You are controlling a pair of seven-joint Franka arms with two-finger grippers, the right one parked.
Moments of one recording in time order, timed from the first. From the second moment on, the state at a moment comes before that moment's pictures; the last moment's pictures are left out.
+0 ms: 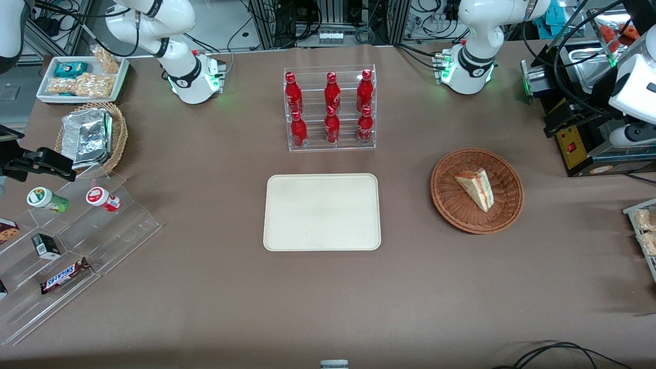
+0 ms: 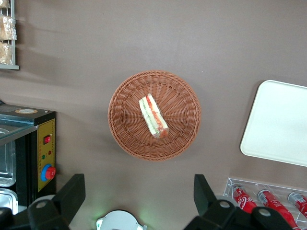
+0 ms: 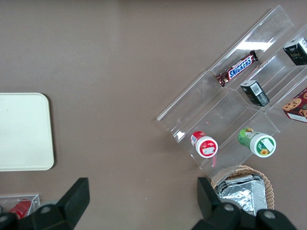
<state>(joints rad) 0.10 -0.01 -0.21 -1.48 0.02 1.39 -0.29</state>
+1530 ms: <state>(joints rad) 0.09 0.18 -0.49 -1.81 -0.04 1.78 -0.39</state>
